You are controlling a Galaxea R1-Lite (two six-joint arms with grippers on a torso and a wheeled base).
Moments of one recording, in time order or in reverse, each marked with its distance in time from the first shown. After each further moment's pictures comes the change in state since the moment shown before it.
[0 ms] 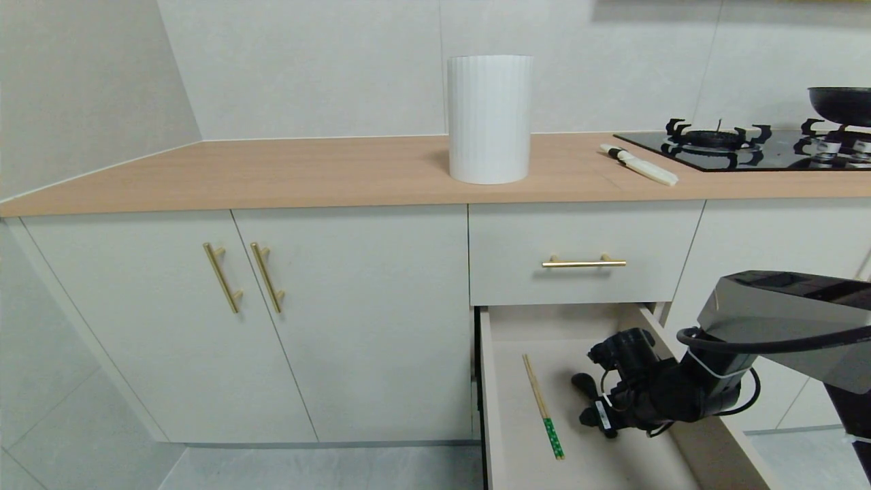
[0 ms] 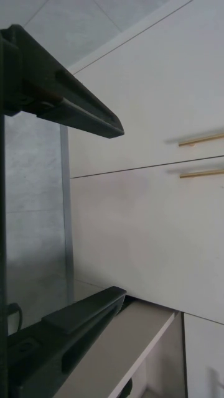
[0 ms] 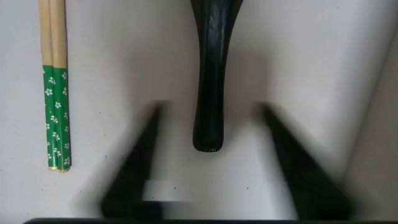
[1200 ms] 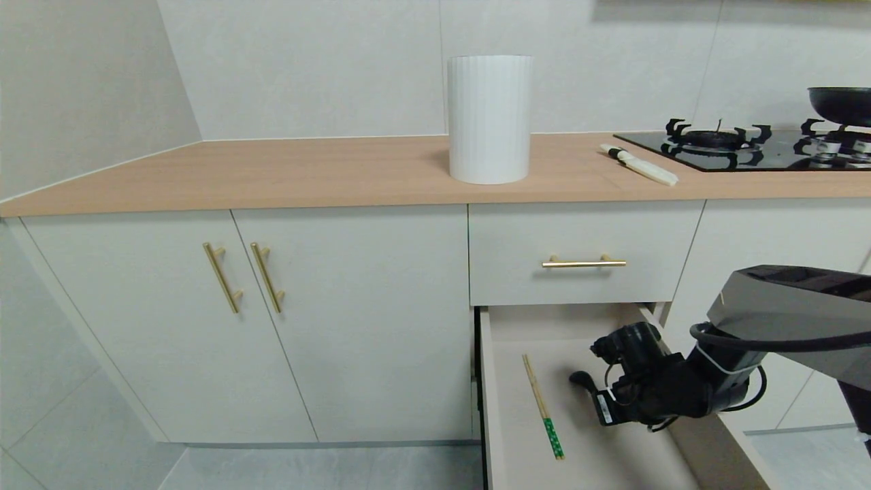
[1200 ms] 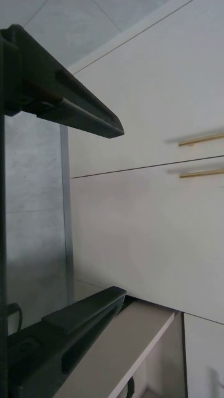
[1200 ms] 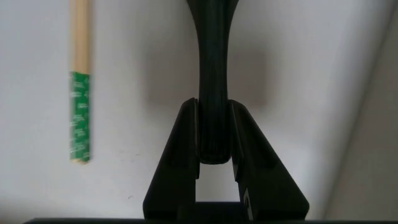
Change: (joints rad) left arm 0.000 0.000 0.000 0.000 0.000 0.000; right arm -0.010 -0.030 0.008 -0.003 0.040 0.002
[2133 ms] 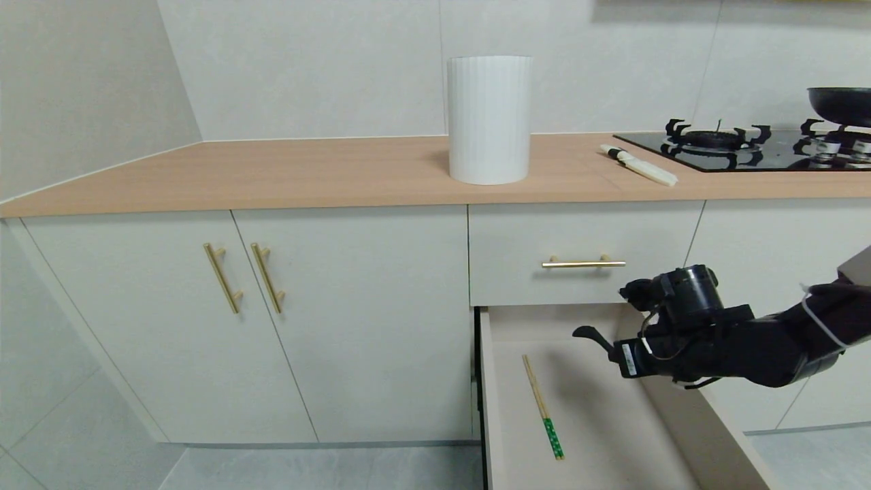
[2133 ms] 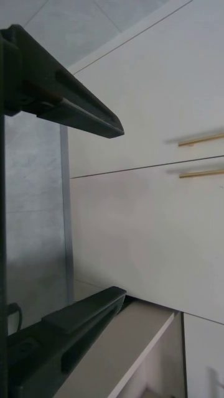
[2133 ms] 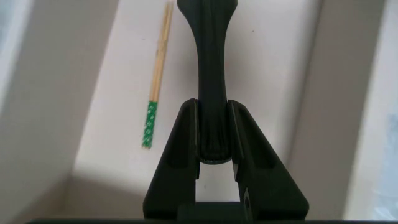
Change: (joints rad) left arm 0.000 0.000 0.000 0.000 0.000 0.000; right arm -0.016 -0.359 0.073 0.072 0.069 -0.013
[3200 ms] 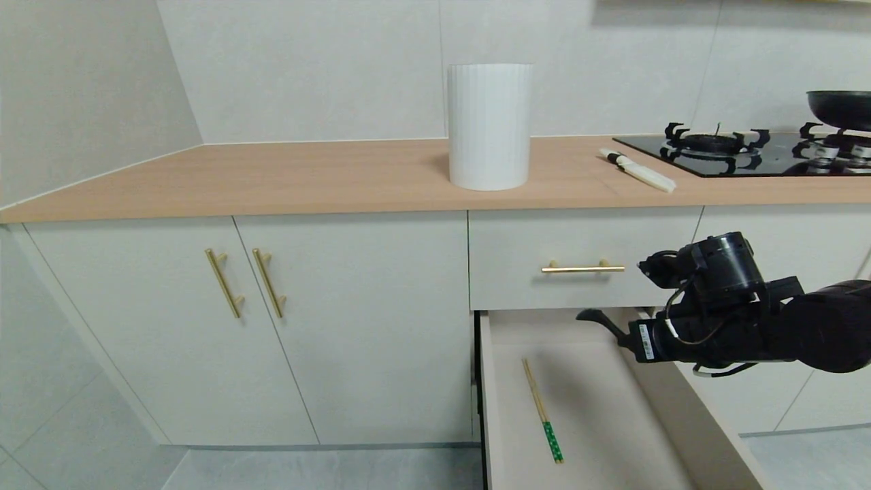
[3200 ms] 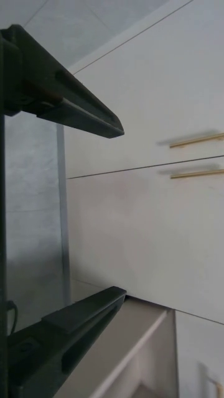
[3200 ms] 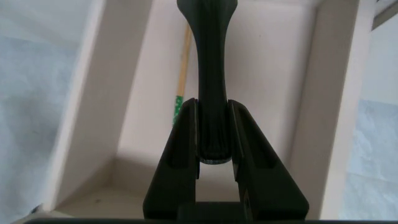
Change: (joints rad) left arm 0.000 0.000 0.000 0.000 0.000 0.000; right arm 0.035 -0.213 -0.027 0.202 0.002 0.080
